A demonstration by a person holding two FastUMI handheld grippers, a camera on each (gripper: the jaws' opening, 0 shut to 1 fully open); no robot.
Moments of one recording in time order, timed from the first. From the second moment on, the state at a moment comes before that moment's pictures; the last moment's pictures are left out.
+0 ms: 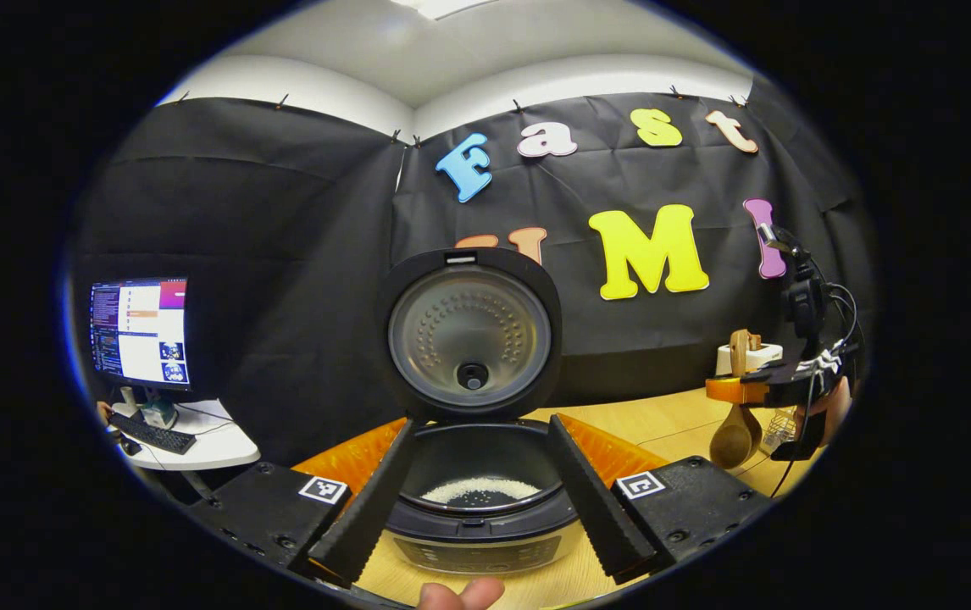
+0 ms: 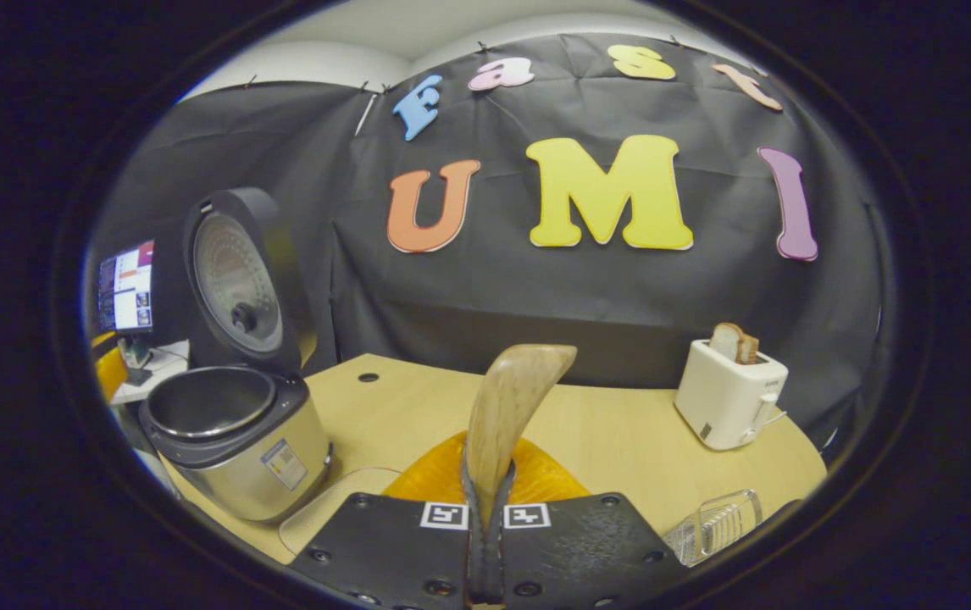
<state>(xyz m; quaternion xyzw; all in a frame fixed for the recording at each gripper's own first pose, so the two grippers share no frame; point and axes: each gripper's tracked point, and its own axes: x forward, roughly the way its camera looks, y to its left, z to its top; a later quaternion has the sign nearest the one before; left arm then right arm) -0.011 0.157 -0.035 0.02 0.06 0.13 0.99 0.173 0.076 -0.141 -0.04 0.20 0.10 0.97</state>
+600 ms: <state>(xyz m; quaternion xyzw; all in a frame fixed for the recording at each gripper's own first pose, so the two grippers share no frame) -0.025 0.186 -0.028 -0.01 0.05 0.14 0.99 0.153 0.096 -0.186 -0.16 0.24 0.06 0.96</state>
